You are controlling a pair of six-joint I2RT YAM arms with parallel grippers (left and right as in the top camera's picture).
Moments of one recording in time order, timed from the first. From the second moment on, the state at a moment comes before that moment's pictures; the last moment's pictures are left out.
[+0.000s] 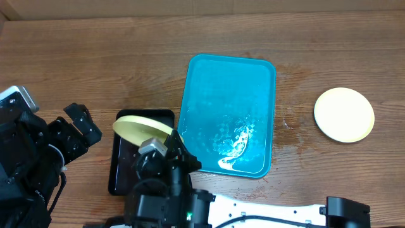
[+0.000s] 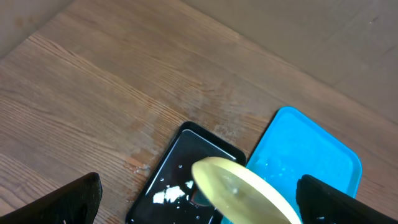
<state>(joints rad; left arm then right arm) 0.11 1.09 1.95 -1.58 -0.11 -0.44 1.43 1.72 1.36 -0.57 1.27 0.33</state>
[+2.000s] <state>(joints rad) 0.11 1.09 1.95 -1.58 -0.11 -0.44 -0.04 1.39 1.41 -1.10 -0.29 0.33</state>
